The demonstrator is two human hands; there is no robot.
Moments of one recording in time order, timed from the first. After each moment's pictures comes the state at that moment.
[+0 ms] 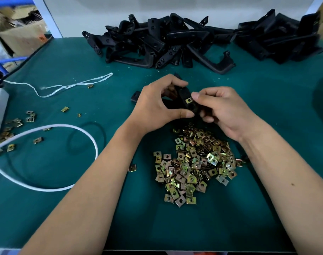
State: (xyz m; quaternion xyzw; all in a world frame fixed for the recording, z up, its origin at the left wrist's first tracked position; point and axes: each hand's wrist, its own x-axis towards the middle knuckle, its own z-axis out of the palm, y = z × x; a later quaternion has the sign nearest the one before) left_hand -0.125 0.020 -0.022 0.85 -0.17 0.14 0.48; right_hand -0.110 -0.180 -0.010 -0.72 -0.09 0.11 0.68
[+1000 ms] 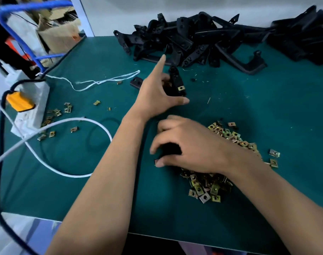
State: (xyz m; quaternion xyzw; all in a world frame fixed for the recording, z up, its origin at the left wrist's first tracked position) left_hand -0.115 0.076 -0.017 0.89 0.00 0.13 0.44; right_hand -0.182 -0.097 -0.002 -0.81 -0.52 0.08 0.26
